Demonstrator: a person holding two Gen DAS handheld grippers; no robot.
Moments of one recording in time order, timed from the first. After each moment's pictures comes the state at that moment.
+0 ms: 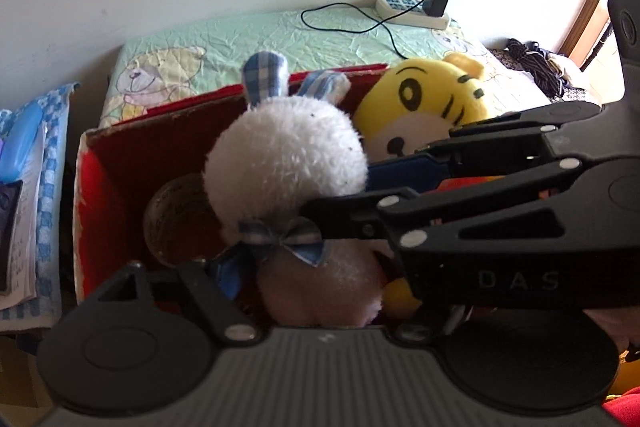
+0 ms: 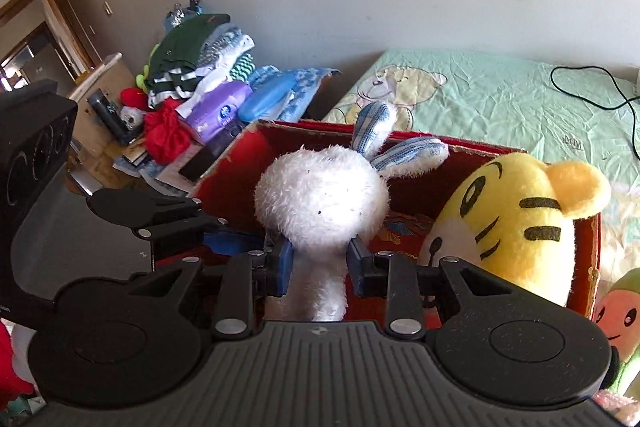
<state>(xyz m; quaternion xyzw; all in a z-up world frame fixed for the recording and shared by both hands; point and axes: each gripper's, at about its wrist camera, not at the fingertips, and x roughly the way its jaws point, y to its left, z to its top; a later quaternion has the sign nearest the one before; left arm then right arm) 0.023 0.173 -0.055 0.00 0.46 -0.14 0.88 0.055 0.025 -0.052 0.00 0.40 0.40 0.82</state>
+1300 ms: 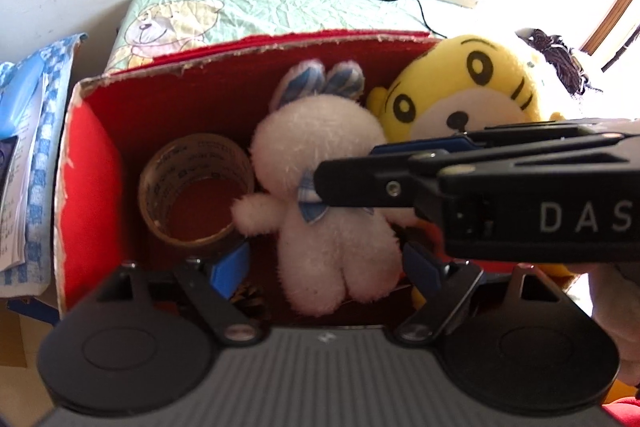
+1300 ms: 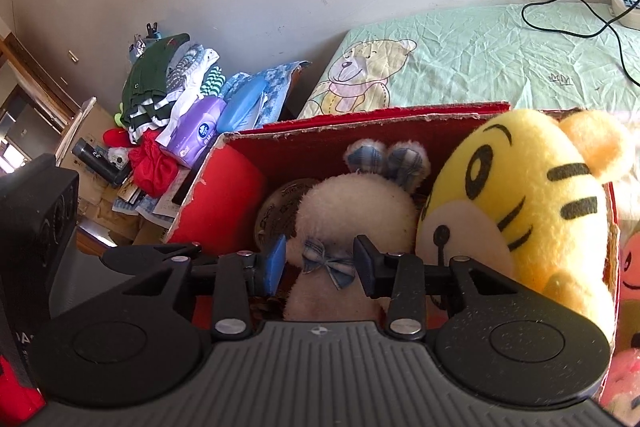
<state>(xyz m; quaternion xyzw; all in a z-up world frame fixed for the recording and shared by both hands) 0.040 0.179 -0.076 -0.02 0.51 -0.12 0.85 0.073 0.009 -0.064 0.09 0.45 0.36 0.81</state>
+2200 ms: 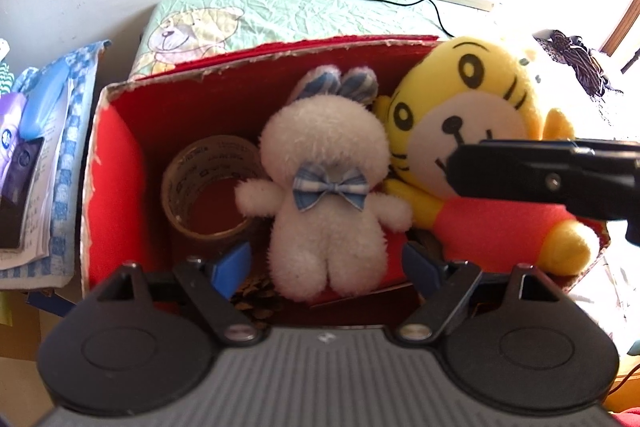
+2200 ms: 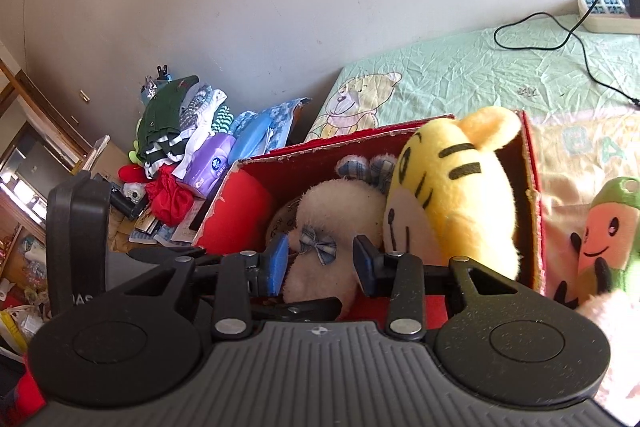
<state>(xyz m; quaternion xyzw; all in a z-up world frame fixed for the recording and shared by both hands) 0.027 0.177 -0.068 -0.01 0.50 -0.08 0.86 0.043 -0.040 -0.045 0.14 0.40 0.35 0.83</state>
